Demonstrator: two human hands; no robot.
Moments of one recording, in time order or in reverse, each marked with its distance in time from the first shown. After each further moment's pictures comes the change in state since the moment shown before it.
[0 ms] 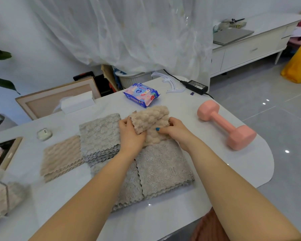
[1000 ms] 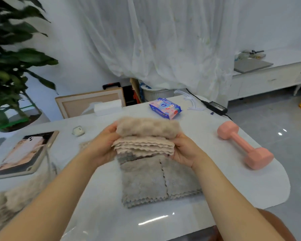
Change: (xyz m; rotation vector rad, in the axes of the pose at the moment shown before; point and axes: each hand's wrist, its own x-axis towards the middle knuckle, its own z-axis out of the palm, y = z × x) left_hand -0.053 0.022 -0.191 -0.819 -0.362 -0.200; right_hand -0.078 -0.049 0.080 0.550 -0.644 -0.019
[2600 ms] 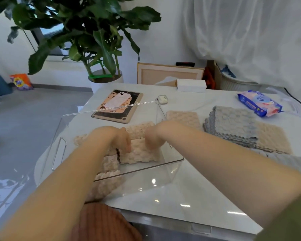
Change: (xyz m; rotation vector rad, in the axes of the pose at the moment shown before) left_hand -0.140 -0.018 -0.294 1.478 -0.094 -0.763; right_hand 0.178 0.216 0.277 -2.362 -0.663 0.509
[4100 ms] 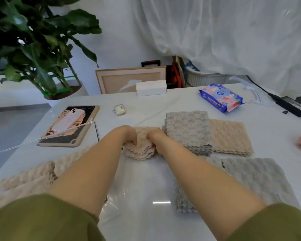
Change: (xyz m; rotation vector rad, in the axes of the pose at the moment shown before) left_hand 0.130 0.193 -0.062 -0.403 0.107 -0.225; right_hand 0.016 0.179 0.083 1.822 0.440 0.489
